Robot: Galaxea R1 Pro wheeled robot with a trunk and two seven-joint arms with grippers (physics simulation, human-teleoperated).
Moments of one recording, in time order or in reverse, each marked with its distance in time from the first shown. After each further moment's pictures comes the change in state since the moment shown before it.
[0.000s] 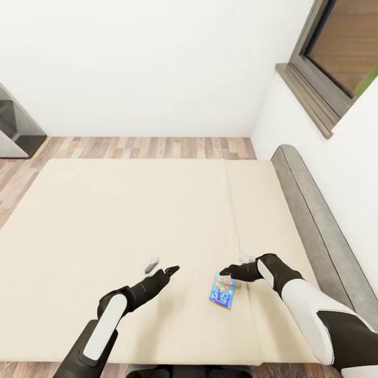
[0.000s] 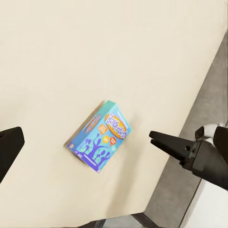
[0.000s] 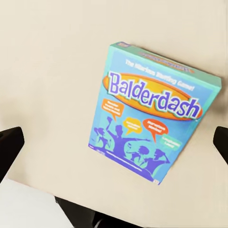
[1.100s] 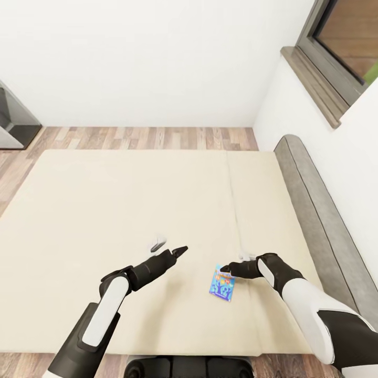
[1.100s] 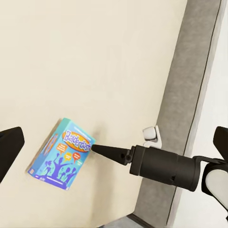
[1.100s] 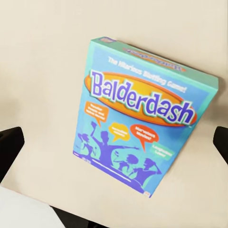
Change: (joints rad) left arm -0.068 0.006 -0.067 -0.172 -0.004 0.058 0.009; right arm -0.003 -0.003 -0.001 -0.001 -0.001 -0.052 0.000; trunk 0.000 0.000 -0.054
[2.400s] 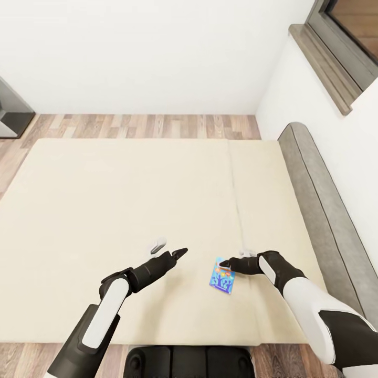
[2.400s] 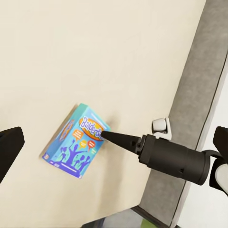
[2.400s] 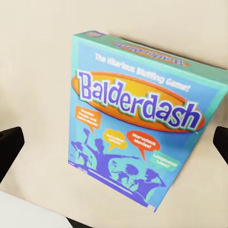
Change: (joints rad) left arm 0.009 0.001 -0.001 0.005 -0.002 -0.005 -0.001; right arm 0.000 -0.005 0.001 -0.032 -0.063 -0.002 0.002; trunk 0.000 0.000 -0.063
